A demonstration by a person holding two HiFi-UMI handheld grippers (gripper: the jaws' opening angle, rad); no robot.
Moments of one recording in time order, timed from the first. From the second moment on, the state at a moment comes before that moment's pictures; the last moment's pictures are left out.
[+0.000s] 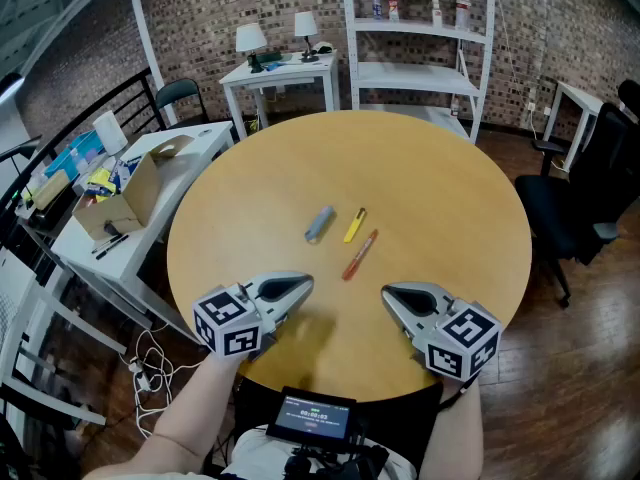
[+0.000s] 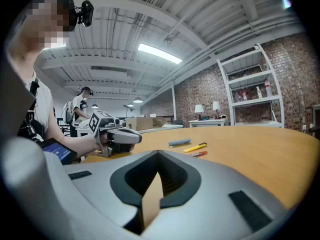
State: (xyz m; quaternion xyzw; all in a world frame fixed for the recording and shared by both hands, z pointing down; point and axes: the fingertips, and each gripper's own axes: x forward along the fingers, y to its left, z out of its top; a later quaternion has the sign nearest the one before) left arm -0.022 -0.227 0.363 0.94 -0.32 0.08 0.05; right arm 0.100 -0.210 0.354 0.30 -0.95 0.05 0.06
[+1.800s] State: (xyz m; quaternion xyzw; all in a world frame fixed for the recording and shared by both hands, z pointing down) left arm -0.042 -0.403 0.421 0.83 -0.35 0.41 0.12; right arm 0.099 -0.211 0.354 0.30 -0.95 0.05 0.07
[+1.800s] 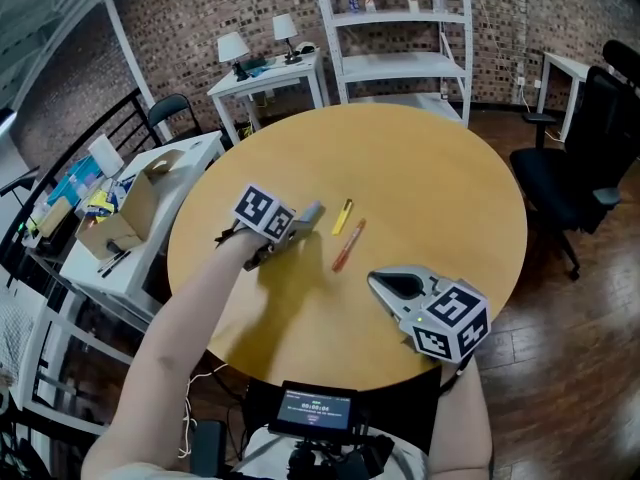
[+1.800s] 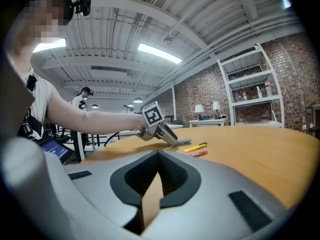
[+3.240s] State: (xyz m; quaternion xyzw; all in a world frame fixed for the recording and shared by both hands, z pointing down) left arm -0.035 -0.316 0.283 0.94 -0.27 -0.04 0.21; right arm 0.102 -0.210 0.351 0.30 -0.95 0.05 0.07
